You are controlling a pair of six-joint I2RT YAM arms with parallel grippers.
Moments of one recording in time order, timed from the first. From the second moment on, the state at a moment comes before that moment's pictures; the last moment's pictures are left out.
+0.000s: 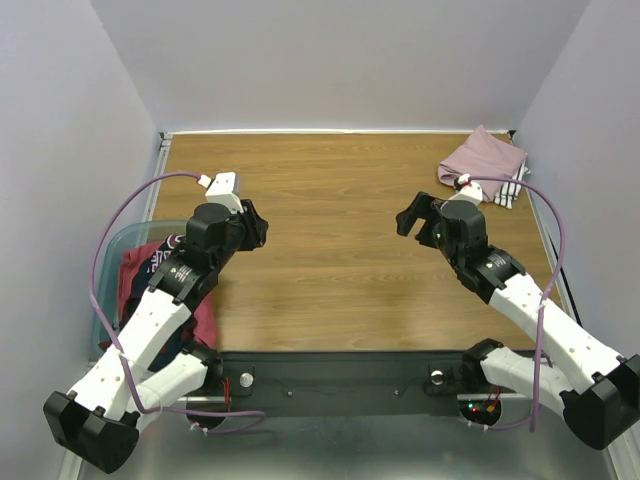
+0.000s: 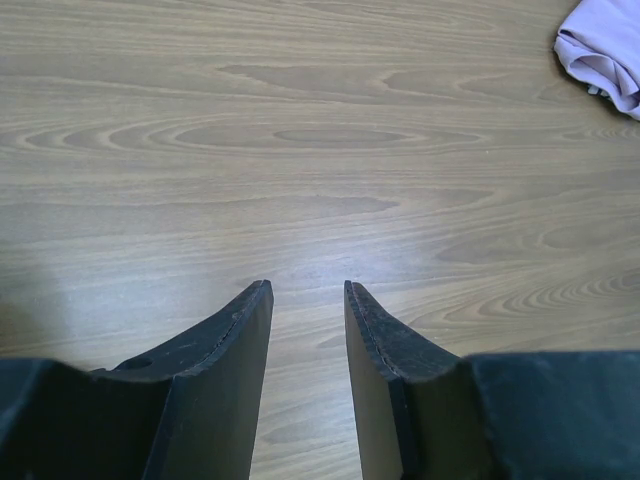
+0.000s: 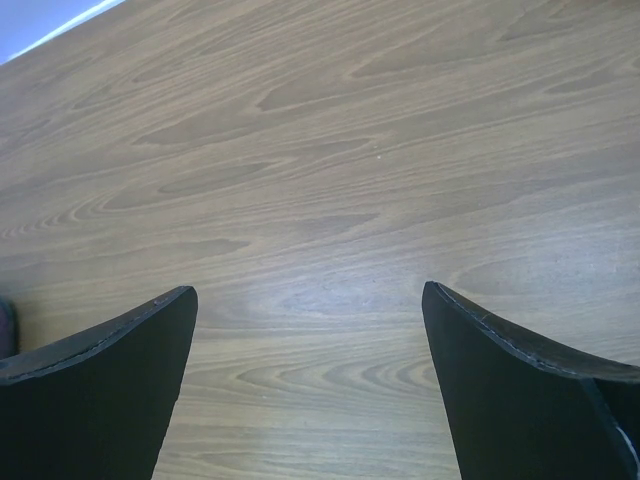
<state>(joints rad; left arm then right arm) -0.46 0.85 0.84 -0.38 -0.13 -0.41 0.50 0.97 0.80 -0.26 0.34 0.62</state>
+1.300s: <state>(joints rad) -0.10 0.92 0.70 -0.72 -0.51 -1.11 0.50 0.99 0.80 -0.26 0.23 0.57</state>
